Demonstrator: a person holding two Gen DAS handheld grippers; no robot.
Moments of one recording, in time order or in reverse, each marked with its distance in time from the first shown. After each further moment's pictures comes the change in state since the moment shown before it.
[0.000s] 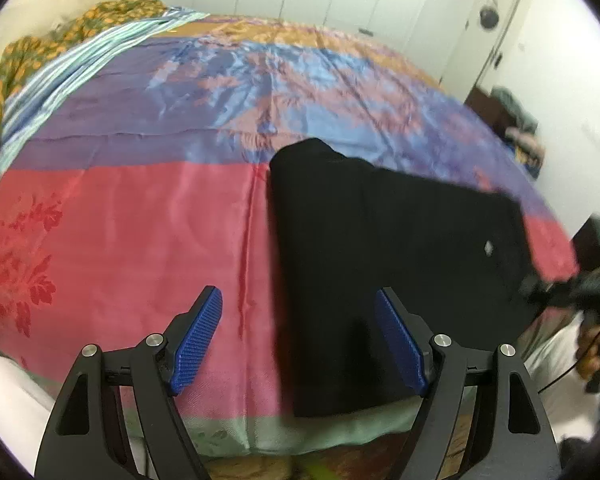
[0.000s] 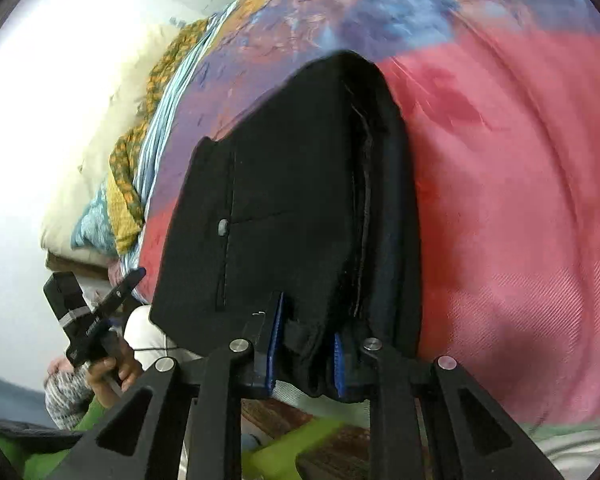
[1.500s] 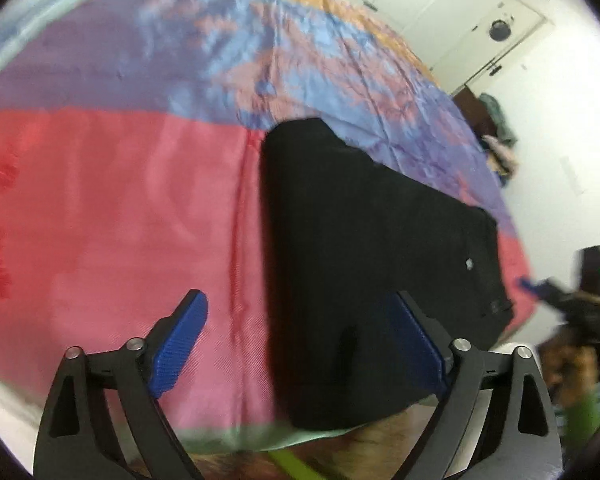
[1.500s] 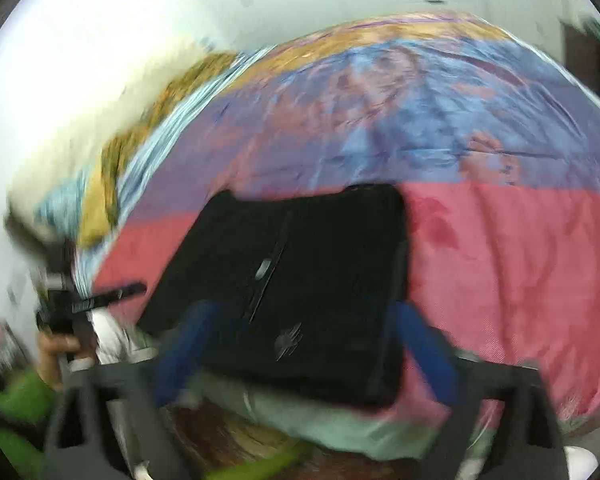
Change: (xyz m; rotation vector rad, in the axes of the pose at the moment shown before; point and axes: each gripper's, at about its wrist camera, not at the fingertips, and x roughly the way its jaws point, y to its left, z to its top) left arm 0.036 0.052 0.023 -0.205 0.226 -0.264; right arm -0.048 0.059 0.012 -0.224 -0.149 -0.234
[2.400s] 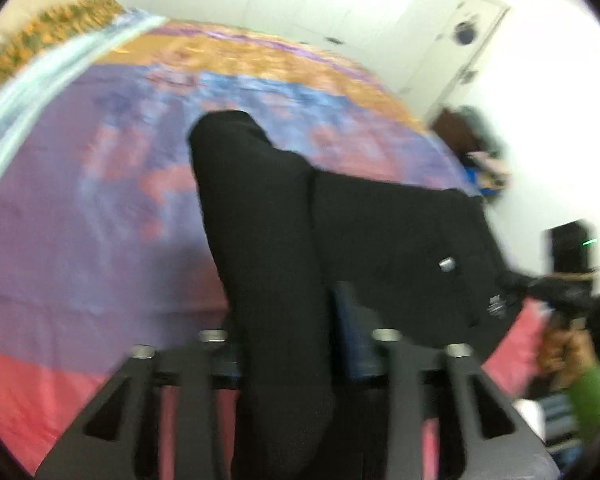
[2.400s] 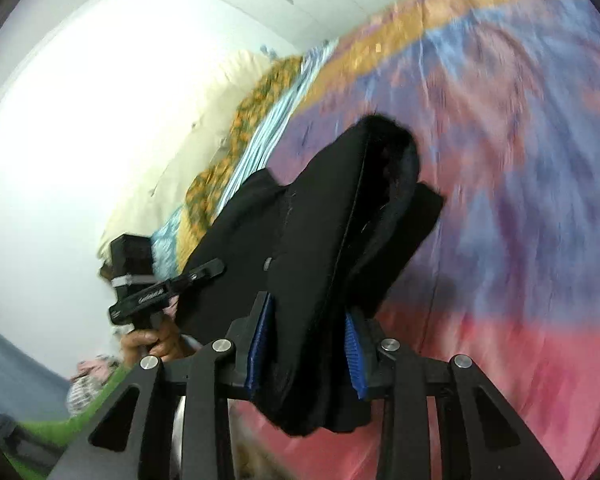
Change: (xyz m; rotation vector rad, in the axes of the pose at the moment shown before) left arm -0.013 -0.047 0.175 0.214 -0.198 0.120; right arm 0.079 0.025 0.178 0.006 -0.026 0.374
